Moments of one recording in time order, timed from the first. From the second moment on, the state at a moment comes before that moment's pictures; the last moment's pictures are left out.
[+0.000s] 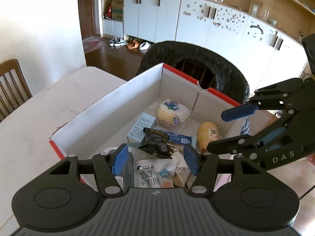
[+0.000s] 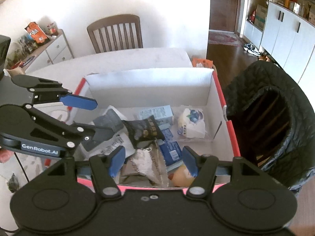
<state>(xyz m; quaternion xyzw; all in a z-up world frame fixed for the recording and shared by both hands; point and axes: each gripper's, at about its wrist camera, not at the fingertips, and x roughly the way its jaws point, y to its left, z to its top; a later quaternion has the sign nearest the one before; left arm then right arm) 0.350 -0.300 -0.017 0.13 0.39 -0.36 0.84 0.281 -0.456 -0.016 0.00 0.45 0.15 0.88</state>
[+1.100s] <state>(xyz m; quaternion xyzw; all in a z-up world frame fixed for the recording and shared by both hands) 0.248 -0.151 0.025 0.08 0.35 -0.38 0.85 0.179 -0.353 0.018 0.01 0.39 0.17 0.91</state>
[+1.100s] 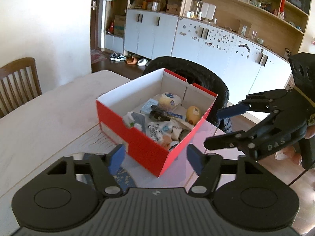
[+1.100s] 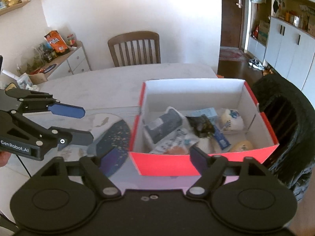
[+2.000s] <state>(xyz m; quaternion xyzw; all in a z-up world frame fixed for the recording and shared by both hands) 0.196 -0.021 -0.032 0.07 0.37 -0.35 0.86 0.096 -0.227 -0.032 0.00 0.41 0.13 0.90</state>
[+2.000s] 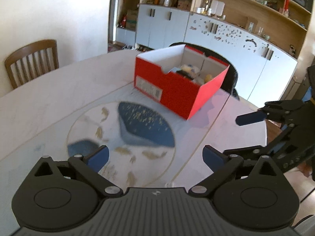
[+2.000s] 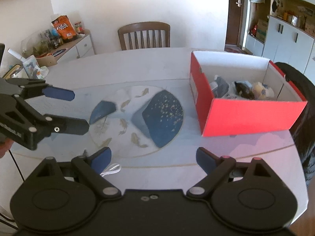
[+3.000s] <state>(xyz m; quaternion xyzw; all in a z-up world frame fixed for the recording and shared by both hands) 0.207 0.001 -0.094 0.07 0.43 -0.28 0.85 0.089 -0.118 -0.115 -0.06 0.45 0.15 0.88</state>
